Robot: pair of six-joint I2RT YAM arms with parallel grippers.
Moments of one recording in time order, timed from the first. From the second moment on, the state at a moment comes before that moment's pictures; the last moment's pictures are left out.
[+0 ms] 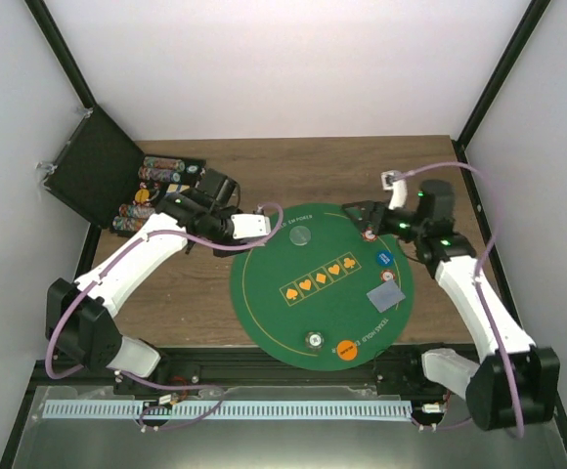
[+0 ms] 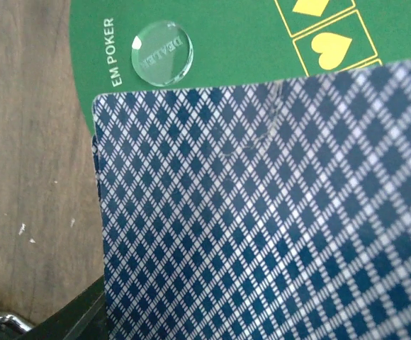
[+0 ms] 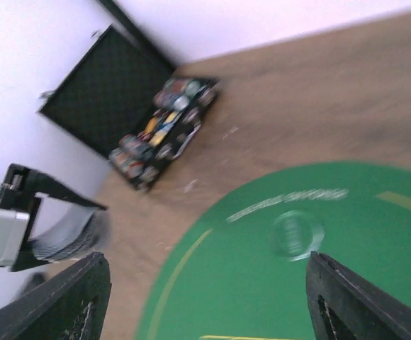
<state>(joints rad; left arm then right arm) -0.53 1.46 1.26 -0.91 0.19 0.91 0.07 1.04 0.84 -0.21 -0.72 0.28</state>
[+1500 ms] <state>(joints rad) -0.57 1.48 1.31 -0.87 0.14 0.89 0.59 1.72 1.01 0.36 -0.98 0.99</state>
